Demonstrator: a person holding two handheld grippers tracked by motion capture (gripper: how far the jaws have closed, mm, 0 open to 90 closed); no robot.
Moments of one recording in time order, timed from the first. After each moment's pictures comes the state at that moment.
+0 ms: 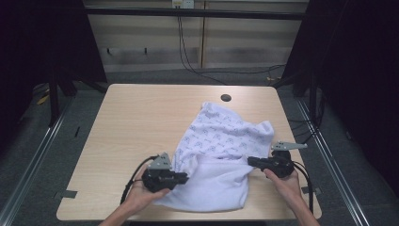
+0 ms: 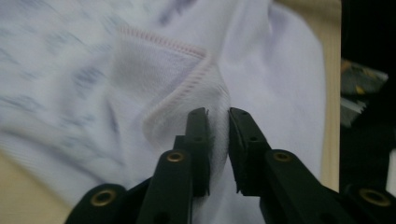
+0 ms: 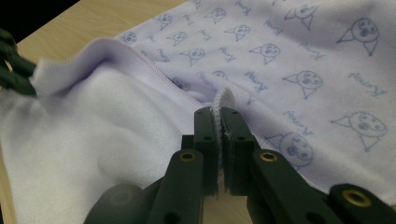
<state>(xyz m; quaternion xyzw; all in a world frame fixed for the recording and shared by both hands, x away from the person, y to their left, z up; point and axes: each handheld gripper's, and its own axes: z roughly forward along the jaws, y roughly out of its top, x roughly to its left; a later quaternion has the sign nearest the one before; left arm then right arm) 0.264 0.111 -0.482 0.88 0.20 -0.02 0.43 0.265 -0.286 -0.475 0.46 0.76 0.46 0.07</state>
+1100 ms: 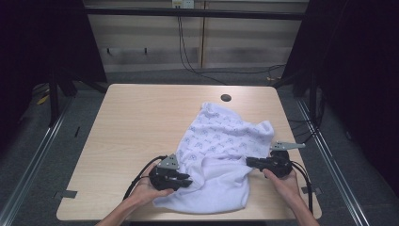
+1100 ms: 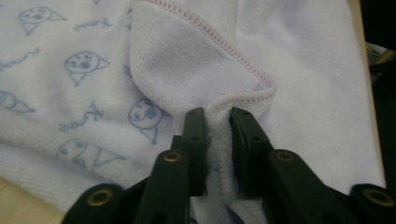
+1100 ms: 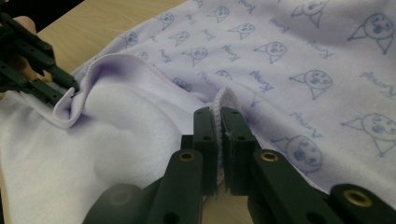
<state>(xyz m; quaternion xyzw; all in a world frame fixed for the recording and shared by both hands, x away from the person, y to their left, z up) 0.284 0.106 -0.498 0.89 0.16 -0.03 0.42 0.270 -0.285 -0.481 0.45 0.76 0.47 0.06</state>
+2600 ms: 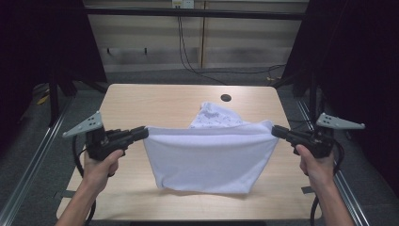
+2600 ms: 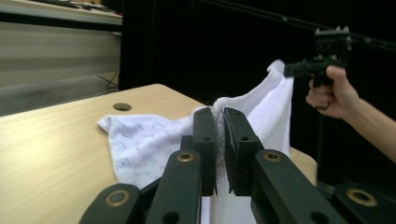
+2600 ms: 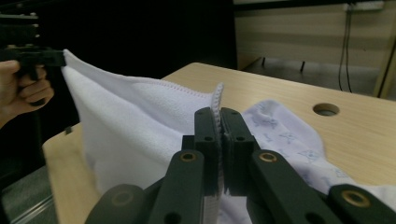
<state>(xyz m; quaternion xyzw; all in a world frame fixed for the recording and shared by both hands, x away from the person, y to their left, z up) 0.280 0.234 -0.355 0.72 0.25 0.05 0.65 0.249 -0.326 -0.346 0.38 0.70 0.59 0.15</state>
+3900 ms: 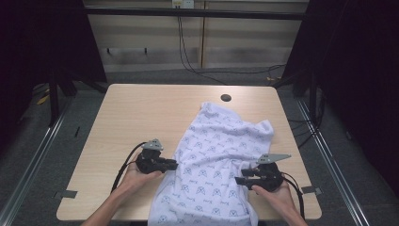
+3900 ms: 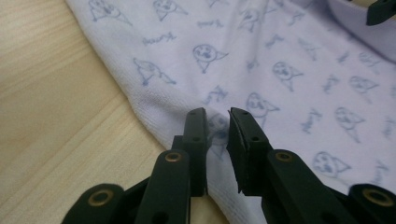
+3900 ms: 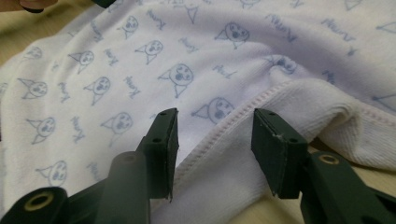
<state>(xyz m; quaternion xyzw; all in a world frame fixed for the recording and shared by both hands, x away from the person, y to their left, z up) 0.334 0.145 -0.503 0.87 0.27 -0.03 0.42 0.241 -0.246 -0.486 0.43 0.81 0.41 0.04</state>
